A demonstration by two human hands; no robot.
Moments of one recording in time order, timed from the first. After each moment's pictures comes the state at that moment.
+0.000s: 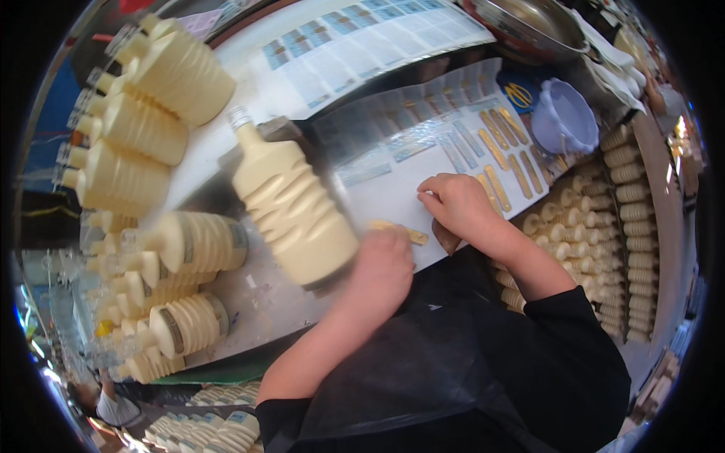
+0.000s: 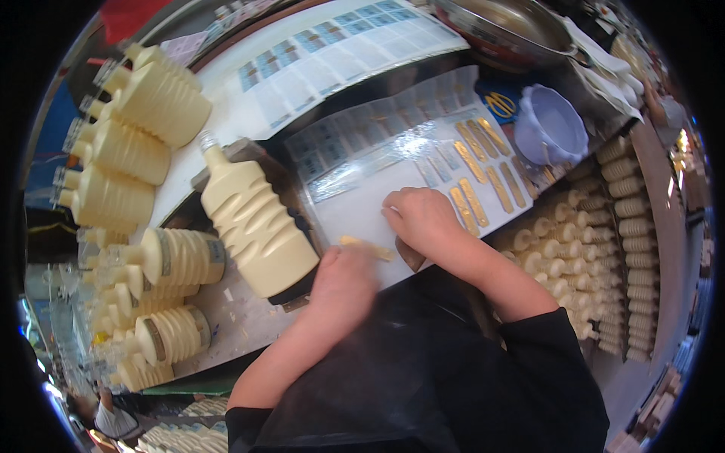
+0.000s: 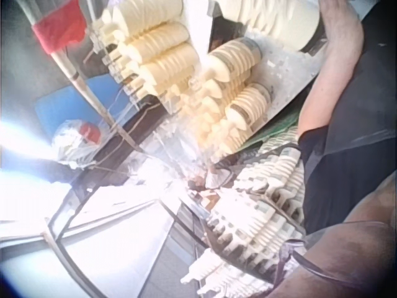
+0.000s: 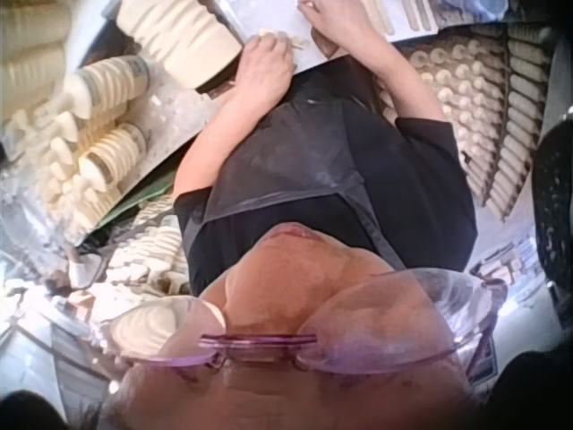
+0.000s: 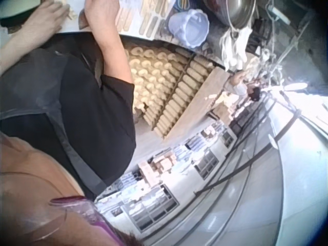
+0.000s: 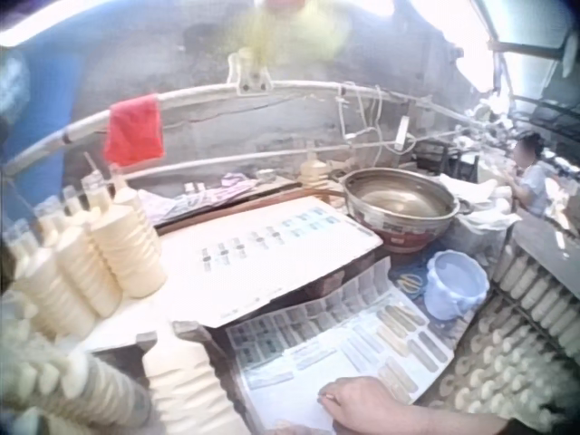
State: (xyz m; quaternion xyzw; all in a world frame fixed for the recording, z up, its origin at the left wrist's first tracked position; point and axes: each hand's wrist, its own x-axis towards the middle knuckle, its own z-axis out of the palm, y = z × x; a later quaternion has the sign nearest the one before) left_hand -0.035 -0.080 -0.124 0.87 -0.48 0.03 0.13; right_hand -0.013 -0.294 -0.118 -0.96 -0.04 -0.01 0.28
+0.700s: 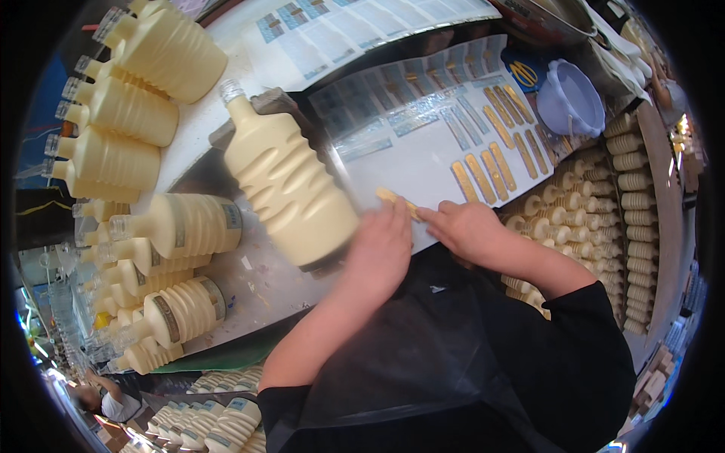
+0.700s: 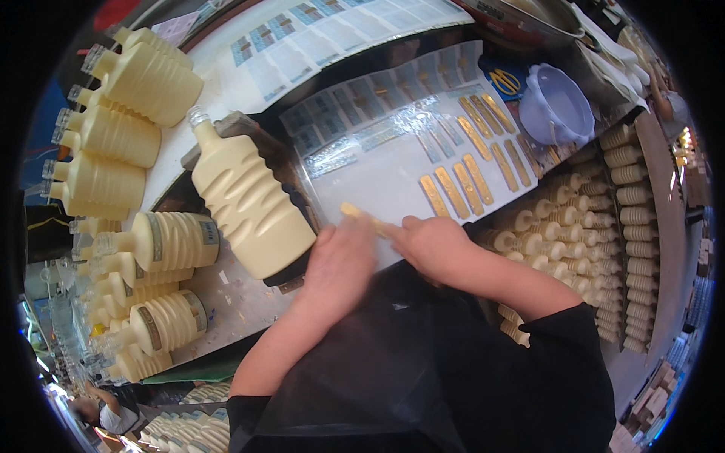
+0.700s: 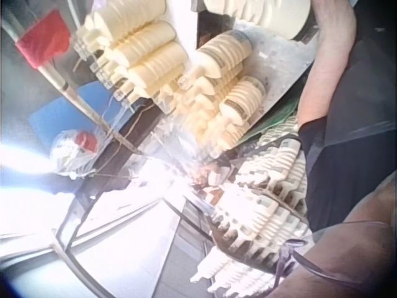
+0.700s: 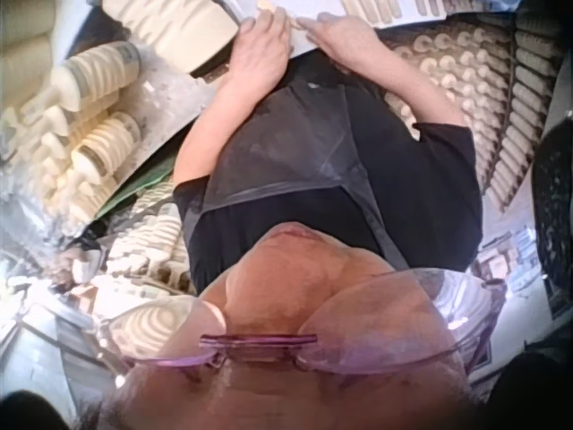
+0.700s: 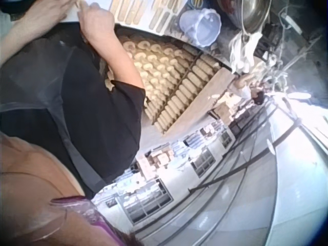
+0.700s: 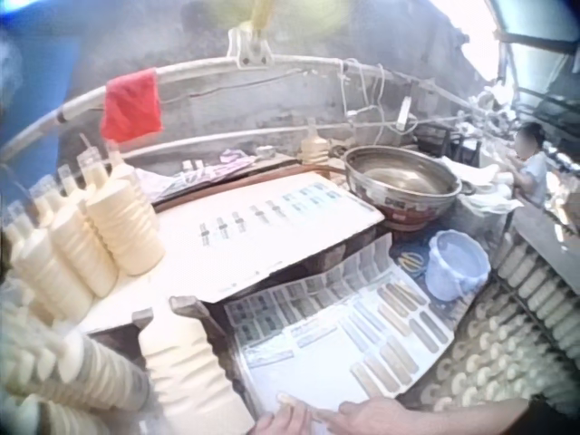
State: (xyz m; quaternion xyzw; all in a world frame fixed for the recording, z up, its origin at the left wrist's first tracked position) left_hand -0.036 -0.077 -0.134 0.88 -0.45 0.07 0.13; right_hand -0.075 -0.287 -0.117 -0.97 -0.17 0.11 0.15
